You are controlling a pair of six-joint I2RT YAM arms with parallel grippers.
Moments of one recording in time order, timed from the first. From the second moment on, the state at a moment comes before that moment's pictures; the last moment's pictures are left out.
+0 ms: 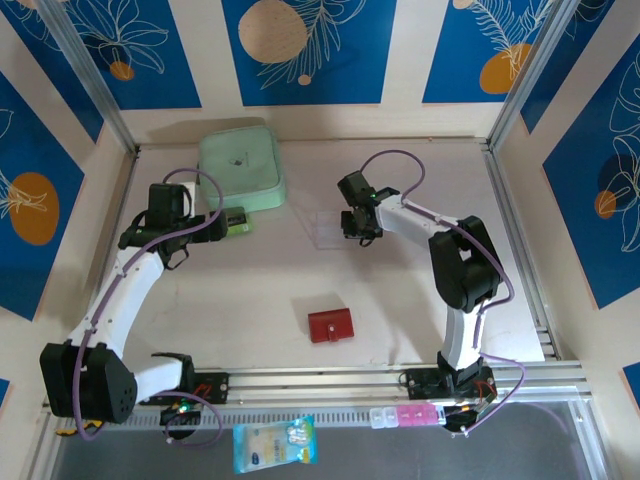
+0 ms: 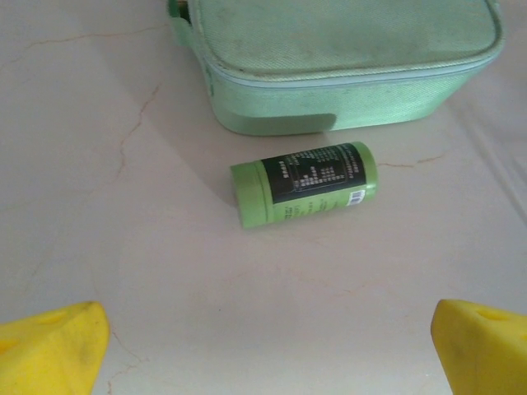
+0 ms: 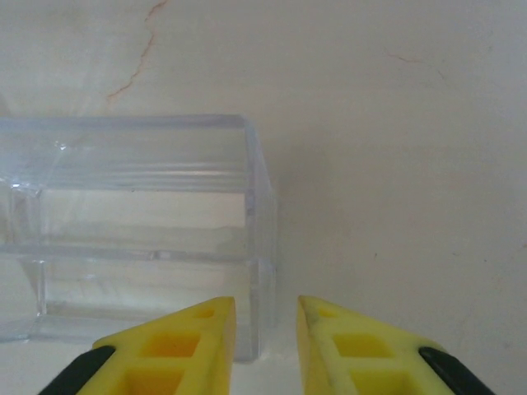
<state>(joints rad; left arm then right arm) -0.10 1.18 0.99 -0.62 0.00 -0.16 0.52 1.89 1.36 -0.67 0.11 0.50</state>
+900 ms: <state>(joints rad) -0.10 1.22 0.98 -0.61 0.29 -0.25 0.96 1.48 1.09 -0.81 -0.08 0.99</state>
